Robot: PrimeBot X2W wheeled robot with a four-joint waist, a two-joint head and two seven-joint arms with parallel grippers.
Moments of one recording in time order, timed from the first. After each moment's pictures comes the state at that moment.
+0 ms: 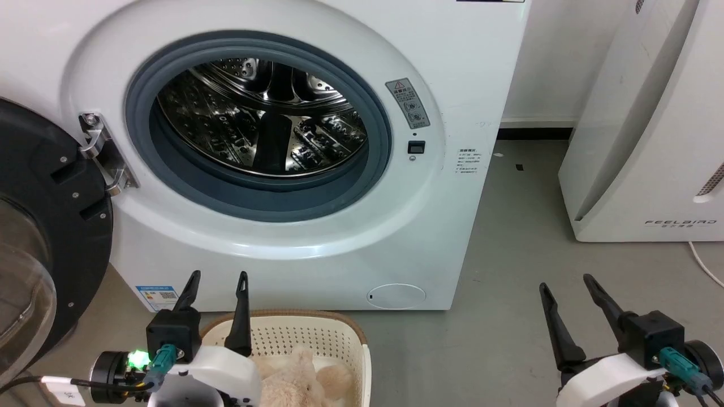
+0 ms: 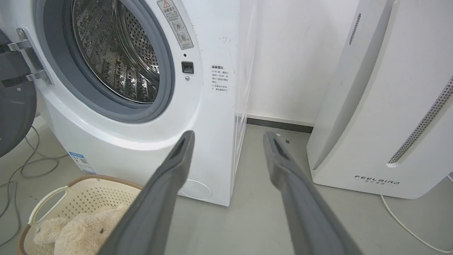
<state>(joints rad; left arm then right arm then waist) -0.02 0.05 -0.01 0.01 -0.01 0.01 -0.02 0.01 -0.05 -0.01 0.00 0.03 0.13 -0.02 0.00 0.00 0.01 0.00</state>
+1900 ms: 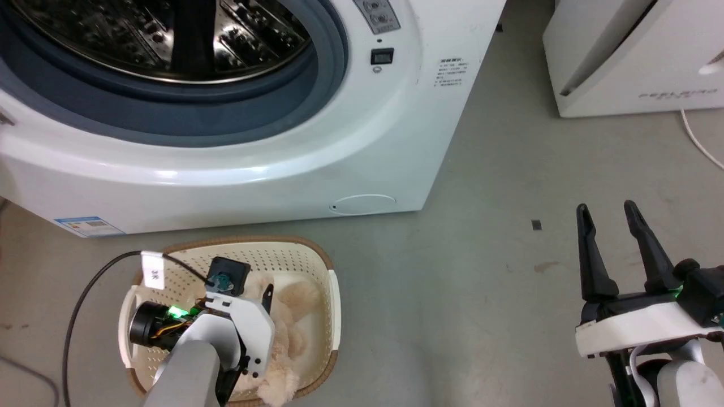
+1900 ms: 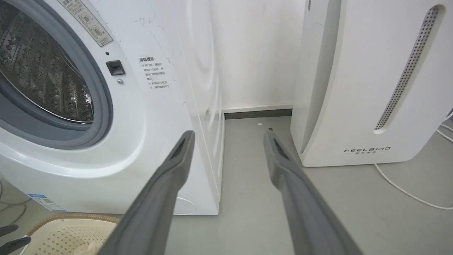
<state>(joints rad) -0.41 0.15 -0.18 0.70 -0.04 -0.07 0.09 -0.13 -0.05 -0.05 -0.01 0.17 0.13 -0.14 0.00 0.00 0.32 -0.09</state>
